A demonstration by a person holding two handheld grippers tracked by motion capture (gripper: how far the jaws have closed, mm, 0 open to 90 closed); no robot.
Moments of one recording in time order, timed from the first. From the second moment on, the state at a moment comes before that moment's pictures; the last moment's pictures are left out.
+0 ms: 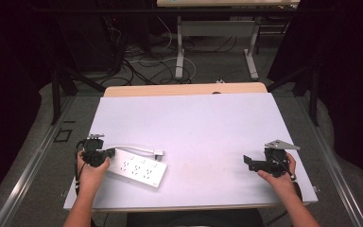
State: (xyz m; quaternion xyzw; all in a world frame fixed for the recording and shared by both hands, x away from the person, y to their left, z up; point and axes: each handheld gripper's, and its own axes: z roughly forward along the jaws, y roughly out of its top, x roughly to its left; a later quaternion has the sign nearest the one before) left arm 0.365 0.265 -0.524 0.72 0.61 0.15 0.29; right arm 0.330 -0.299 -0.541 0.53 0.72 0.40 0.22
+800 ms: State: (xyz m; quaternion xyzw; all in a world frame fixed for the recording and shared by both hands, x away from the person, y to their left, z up) left arm 0.362 0.262 -0.526 0.72 0.61 0.17 0.29; right arm 0.329 -0.299 -0.540 0.53 0.71 0.40 0.22
